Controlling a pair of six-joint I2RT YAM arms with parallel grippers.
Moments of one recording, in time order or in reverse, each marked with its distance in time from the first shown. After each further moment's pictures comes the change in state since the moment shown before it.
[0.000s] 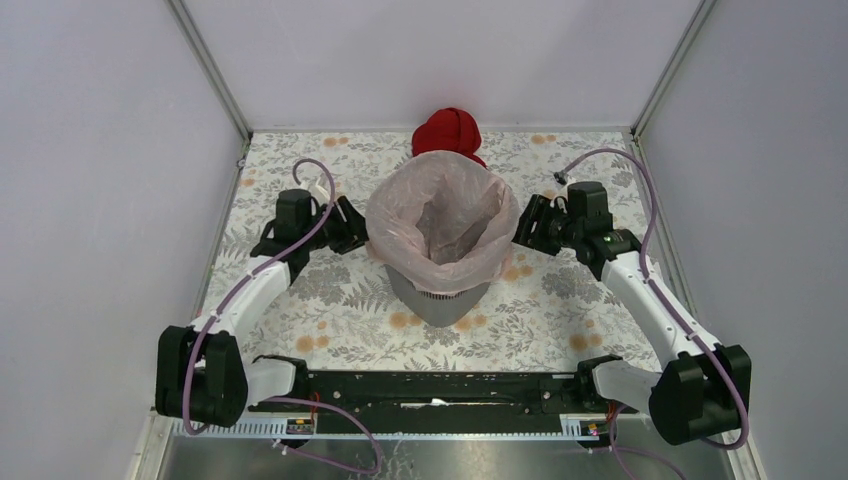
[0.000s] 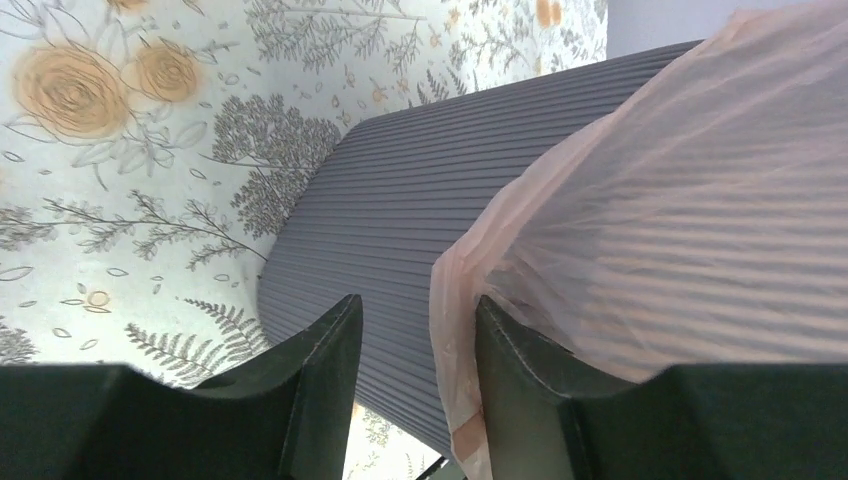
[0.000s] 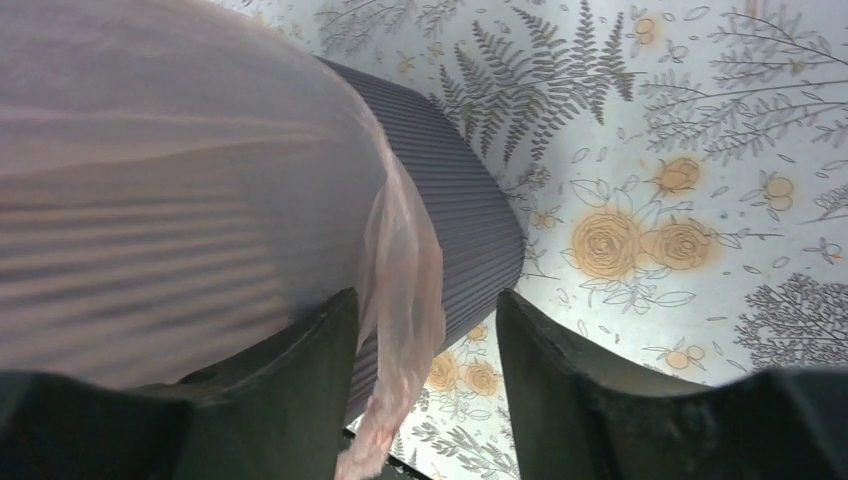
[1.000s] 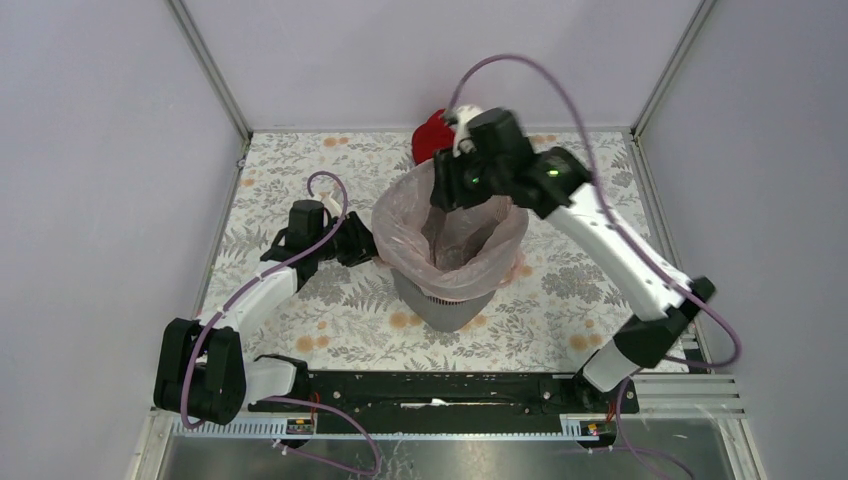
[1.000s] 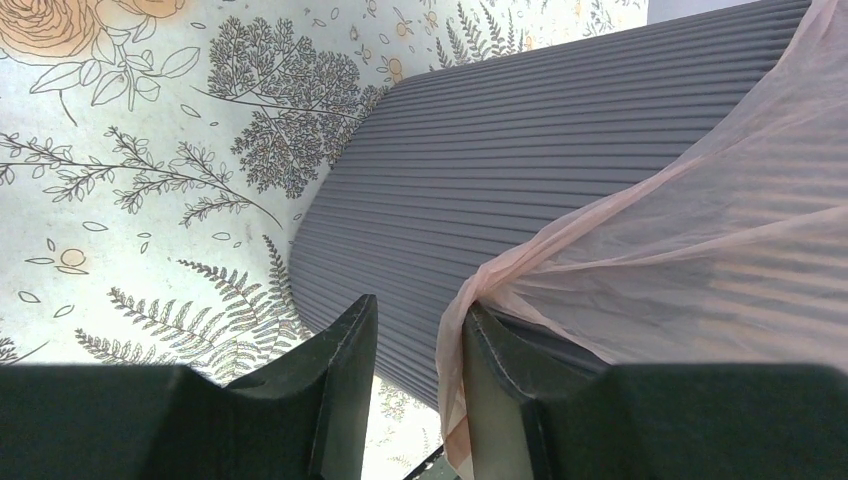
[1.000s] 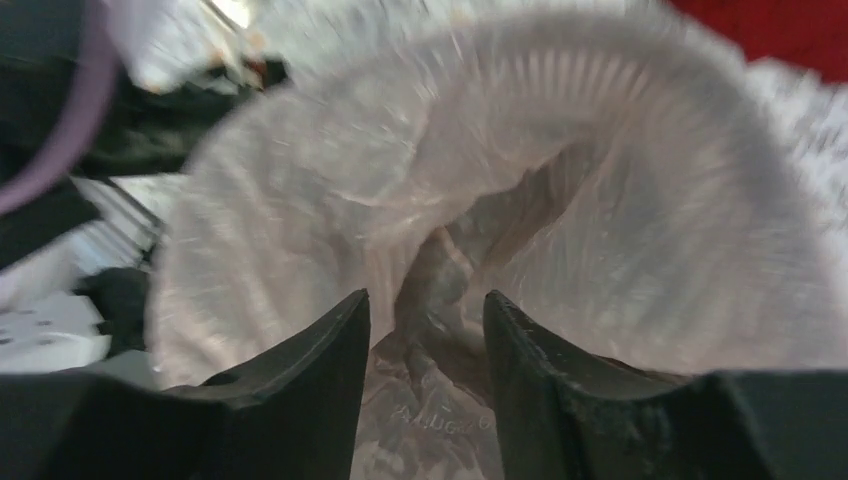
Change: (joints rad) left arm -0.085 0.029 -0.072 0.021 -0.043 0.001; right arm 0.505 0.397 1.038 -0.522 0.301 -0.226
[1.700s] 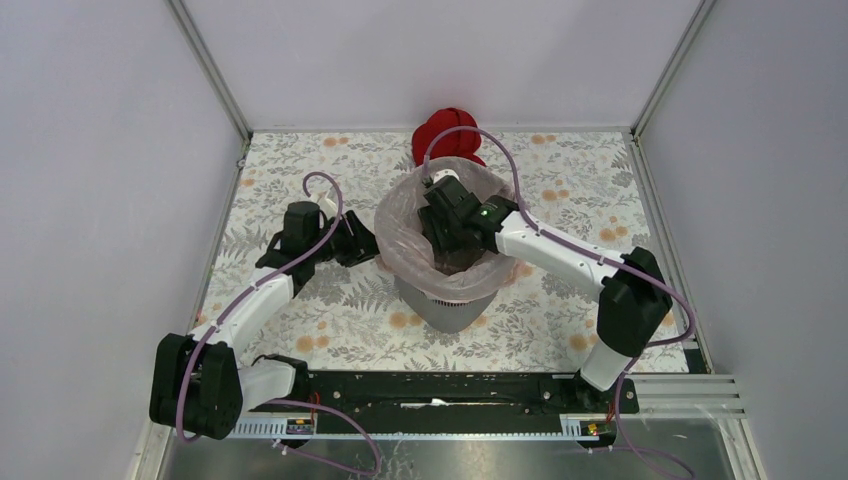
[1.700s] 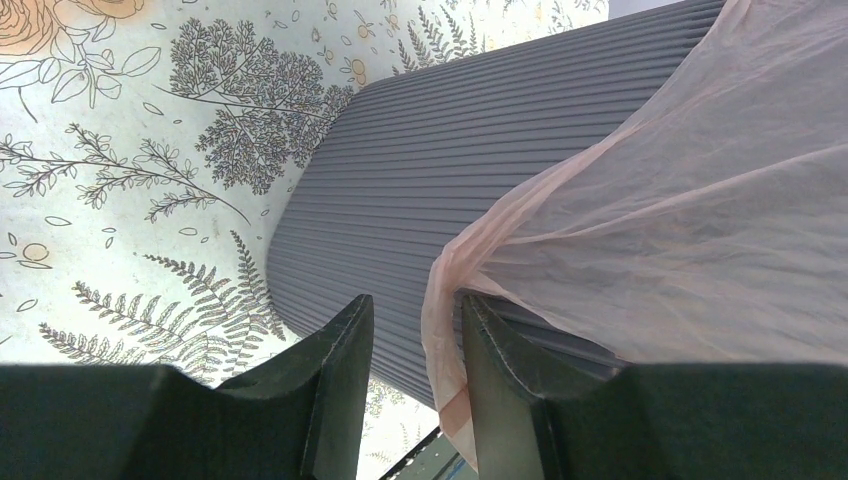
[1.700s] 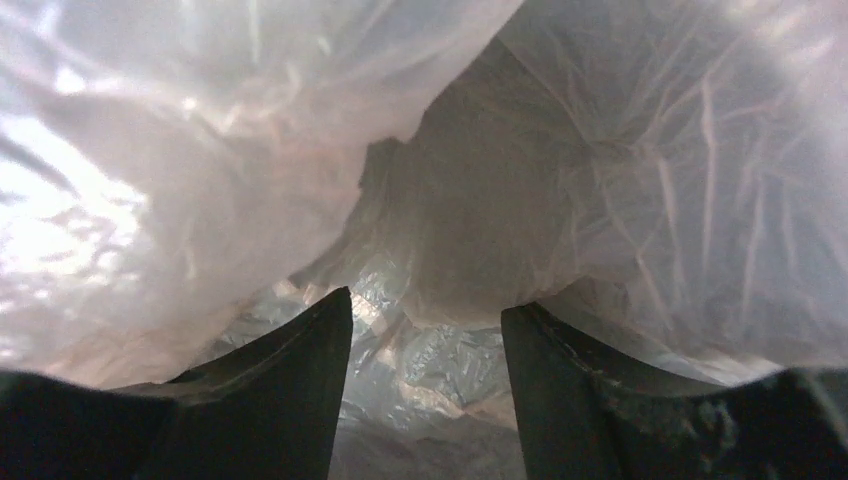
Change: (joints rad) left arm 0.000 -0.069 -0.016 0.008 0.024 -0.033; right arm 0.103 0.142 -0.487 0.247 0.277 0.016
